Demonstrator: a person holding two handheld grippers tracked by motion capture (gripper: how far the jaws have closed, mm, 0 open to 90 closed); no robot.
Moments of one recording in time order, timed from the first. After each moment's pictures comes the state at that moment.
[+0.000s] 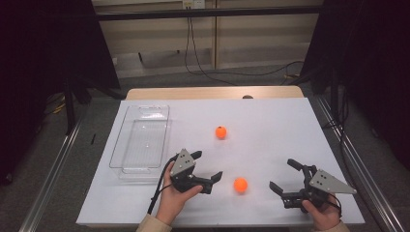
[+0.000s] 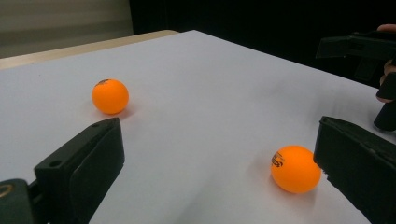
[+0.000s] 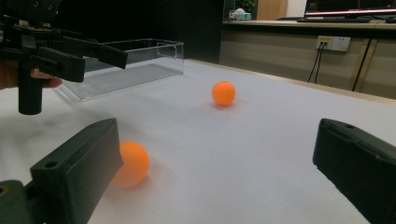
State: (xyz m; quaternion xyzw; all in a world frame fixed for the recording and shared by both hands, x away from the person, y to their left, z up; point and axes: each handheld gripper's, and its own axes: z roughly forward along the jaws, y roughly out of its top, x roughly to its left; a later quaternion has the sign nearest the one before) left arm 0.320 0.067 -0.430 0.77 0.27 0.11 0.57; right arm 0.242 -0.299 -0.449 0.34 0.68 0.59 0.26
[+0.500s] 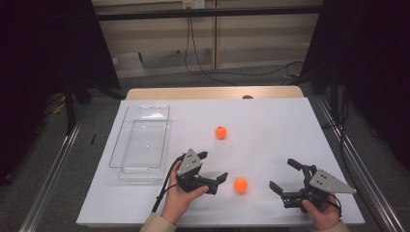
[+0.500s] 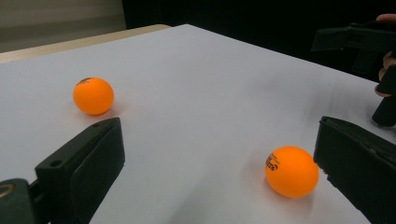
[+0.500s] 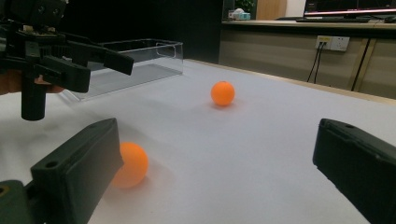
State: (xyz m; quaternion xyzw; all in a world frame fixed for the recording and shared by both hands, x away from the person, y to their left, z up) left arm 0.321 0.051 -0.433 0.78 0.26 0.10 0.56; right arm 0.243 -0.299 -0.449 0.34 0.68 0.59 0.26
